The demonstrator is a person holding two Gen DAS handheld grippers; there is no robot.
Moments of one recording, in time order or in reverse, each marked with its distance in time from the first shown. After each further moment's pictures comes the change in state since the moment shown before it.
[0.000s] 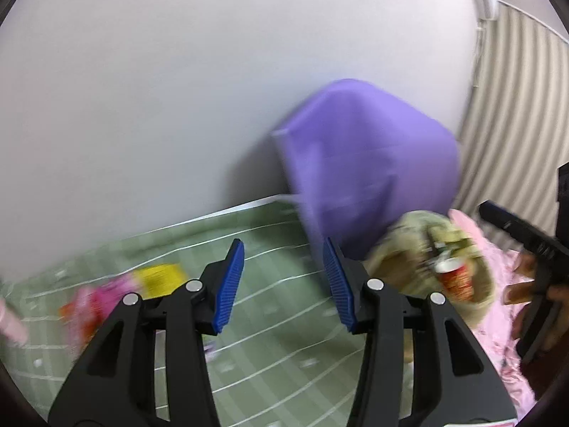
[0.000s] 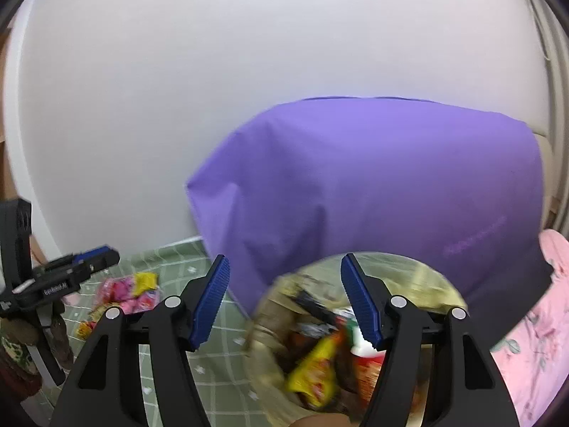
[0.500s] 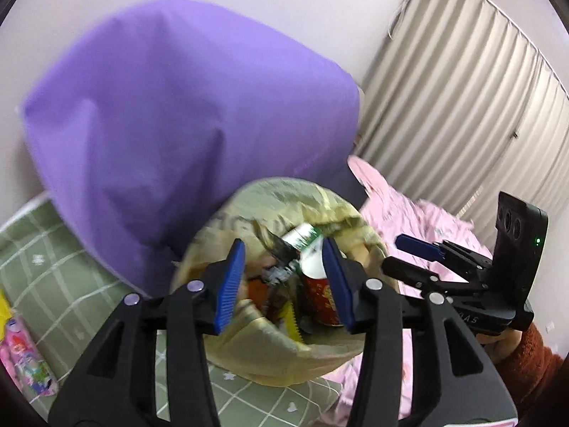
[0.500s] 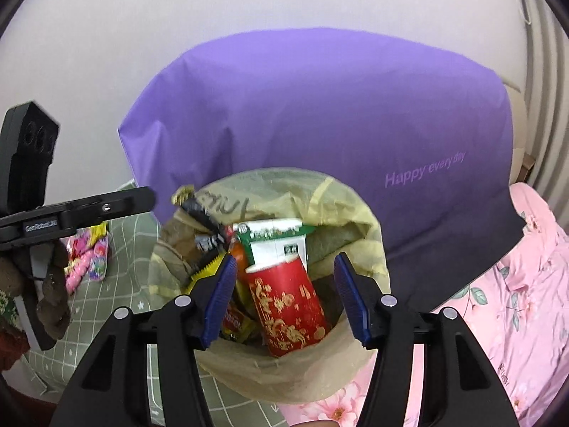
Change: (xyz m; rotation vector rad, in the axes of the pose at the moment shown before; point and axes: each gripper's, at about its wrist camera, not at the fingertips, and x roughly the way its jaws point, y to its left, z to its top) left arm 0.092 -0.154 0.027 0.084 0.223 -0.456; right arm -0.024 -0.090 -0.039 0.066 0.188 -0.162
